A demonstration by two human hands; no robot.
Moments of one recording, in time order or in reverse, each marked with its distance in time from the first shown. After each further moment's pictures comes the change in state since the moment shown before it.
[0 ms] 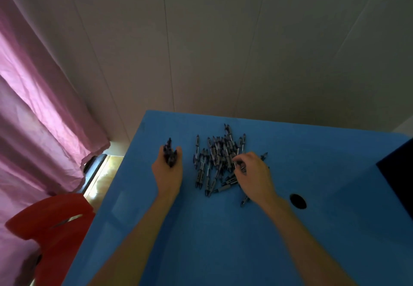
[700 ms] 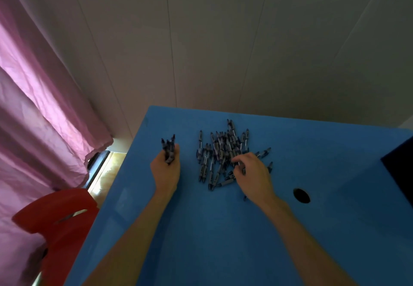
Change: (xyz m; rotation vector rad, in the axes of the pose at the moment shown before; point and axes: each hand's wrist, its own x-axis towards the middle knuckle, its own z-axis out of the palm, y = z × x) left_hand 0.002 -0.016 -0.015 -0.040 -0.033 -0.023; right_hand -0.016 -0.009 0.009 0.034 -0.047 0.043
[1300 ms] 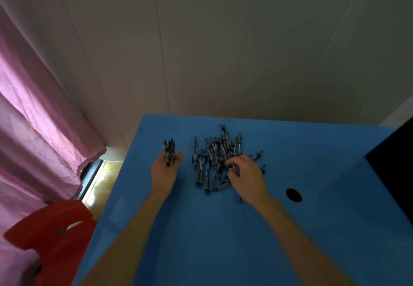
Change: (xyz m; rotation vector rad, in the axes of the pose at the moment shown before) left_hand 0.008 0.021 -0.005 0.110 -0.218 -0.057; right_hand -0.001 -0.013 -0.009 0.034 -0.003 0.015
